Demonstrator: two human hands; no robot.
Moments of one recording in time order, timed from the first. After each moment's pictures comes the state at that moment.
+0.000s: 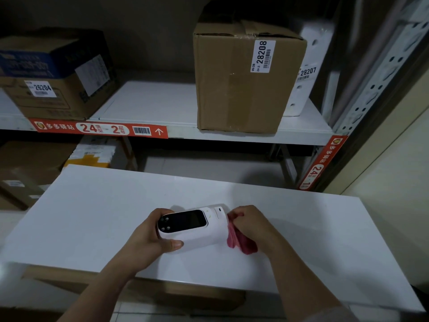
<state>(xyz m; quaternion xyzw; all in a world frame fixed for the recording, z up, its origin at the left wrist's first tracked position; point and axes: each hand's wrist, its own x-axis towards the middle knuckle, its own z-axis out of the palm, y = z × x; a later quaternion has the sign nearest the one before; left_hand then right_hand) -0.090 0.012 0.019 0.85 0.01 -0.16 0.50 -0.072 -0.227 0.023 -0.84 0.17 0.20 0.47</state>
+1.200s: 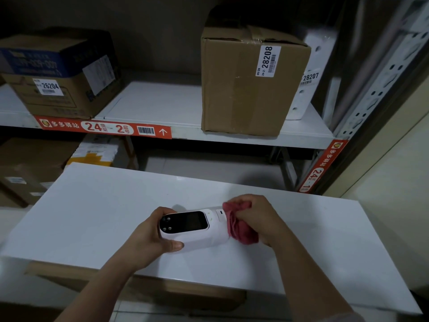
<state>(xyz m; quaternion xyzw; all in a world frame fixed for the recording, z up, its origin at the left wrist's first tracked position) -0.090 0.022 0.022 0.87 -0.03 -0.17 0.46 -0.071 -0.230 0.035 -0.80 0.15 0.12 0.57</state>
